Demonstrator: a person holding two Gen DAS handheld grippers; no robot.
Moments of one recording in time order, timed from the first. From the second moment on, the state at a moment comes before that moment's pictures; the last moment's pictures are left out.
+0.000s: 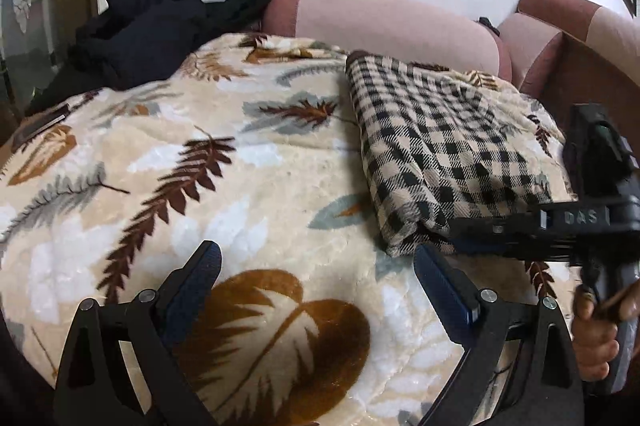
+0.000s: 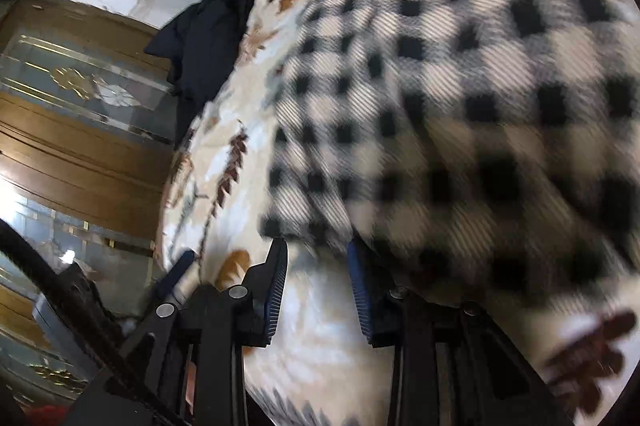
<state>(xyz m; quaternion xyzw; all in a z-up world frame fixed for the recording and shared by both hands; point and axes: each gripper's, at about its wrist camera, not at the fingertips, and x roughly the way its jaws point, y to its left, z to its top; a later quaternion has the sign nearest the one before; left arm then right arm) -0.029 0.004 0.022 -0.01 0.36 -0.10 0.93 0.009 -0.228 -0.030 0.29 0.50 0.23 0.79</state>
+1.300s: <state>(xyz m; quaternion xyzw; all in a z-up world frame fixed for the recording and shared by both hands) -0.046 -0.022 0.004 0.04 0.42 -0.11 0.90 -0.093 -0.210 0.007 0.02 0.39 -0.09 0.92</state>
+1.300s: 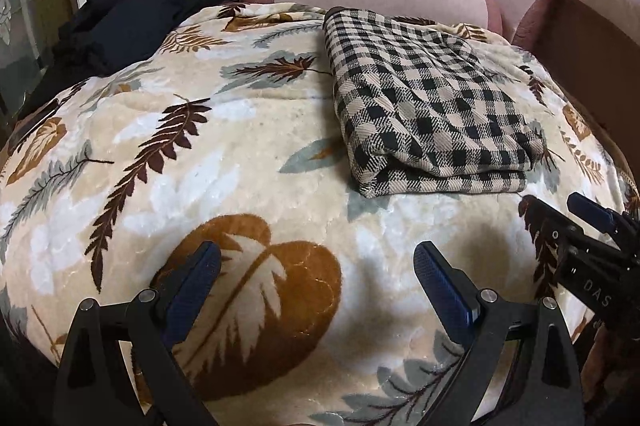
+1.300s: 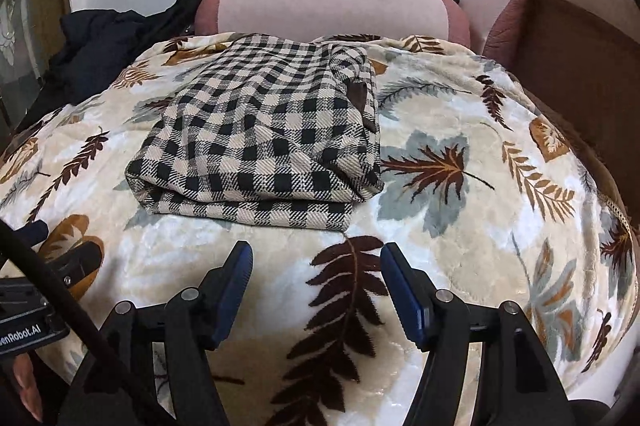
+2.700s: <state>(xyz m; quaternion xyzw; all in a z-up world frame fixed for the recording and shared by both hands) -0.048 -0.031 -0.005 0.05 0.44 -0.10 0.89 -0.089 -0.215 0.001 0.02 0.40 -0.11 0.91</state>
